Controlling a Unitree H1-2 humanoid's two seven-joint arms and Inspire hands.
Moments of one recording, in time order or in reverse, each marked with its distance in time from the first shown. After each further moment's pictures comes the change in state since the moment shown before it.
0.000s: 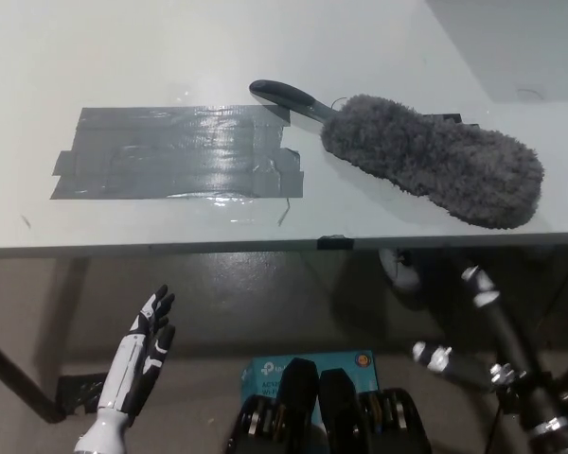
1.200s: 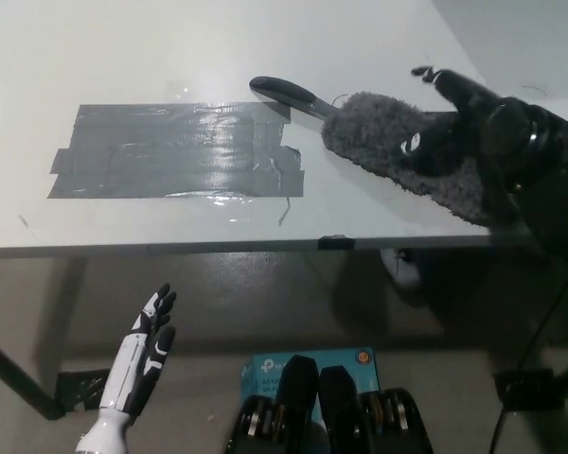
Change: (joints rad) left_arm -0.005 0.001 -0.007 0.003 0.017 -0.023 0.014; right_arm -1.004 -0.098 0.305 0.975 -0.151 0.443 0.321
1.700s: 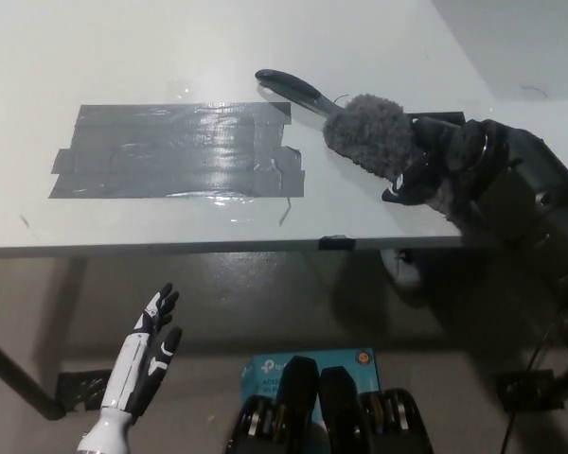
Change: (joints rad) left_arm -0.002 0.000 -0.005 0.000 -0.002 0.000 0.000; right_arm -0.090 0.087 0.100 0.330 -0.048 -0.008 0.038
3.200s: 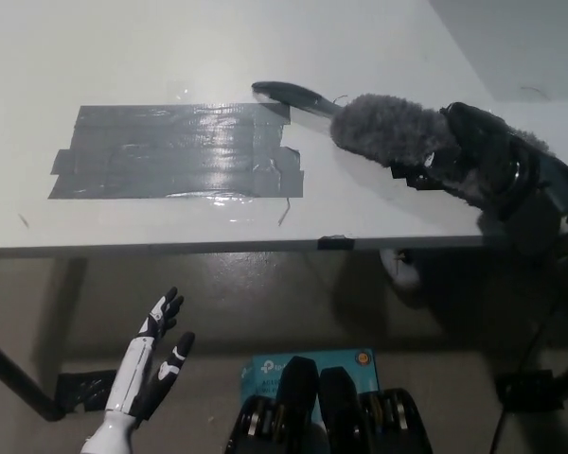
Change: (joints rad) left_arm 0.005 0.003 -0.019 0.005 0.002 0.000 0.006; right_arm 0.065 -0.030 -0.120 0.067 -0.009 -0.210 -0.286
